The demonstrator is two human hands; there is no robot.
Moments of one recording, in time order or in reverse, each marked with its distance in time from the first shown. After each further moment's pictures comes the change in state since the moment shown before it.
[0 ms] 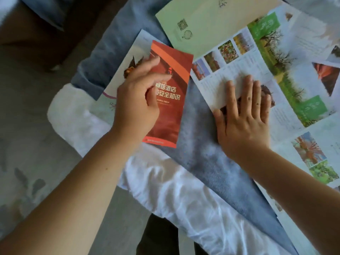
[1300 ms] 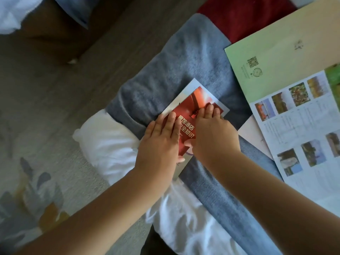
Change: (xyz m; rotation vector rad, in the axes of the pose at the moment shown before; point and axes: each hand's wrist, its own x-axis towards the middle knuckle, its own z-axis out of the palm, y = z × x) left_hand 0.018 -0.053 -0.016 0.648 -0.765 -0.220; right_hand 0.124 -0.160 -0.018 -0.164 -0.695 -0.147
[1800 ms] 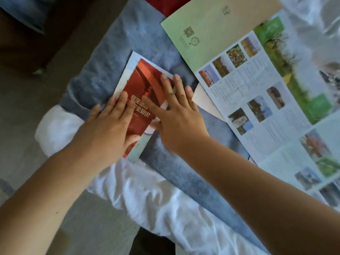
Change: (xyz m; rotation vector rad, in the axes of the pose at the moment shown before) left_hand -0.026 -0.008 -0.030 0.196 0.055 0.082; right_hand -0.042 0.041 0.037 0.146 0.380 -0.232
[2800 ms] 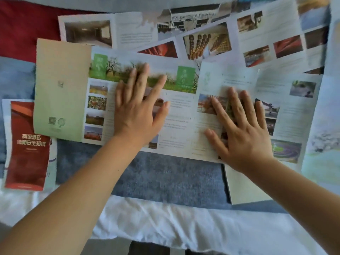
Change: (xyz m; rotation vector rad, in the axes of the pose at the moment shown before) left_hand 0.079 0.281 0.007 -0.013 0.457 0.448; right_hand -0.303 0.218 0.070 0.016 0.305 0.646
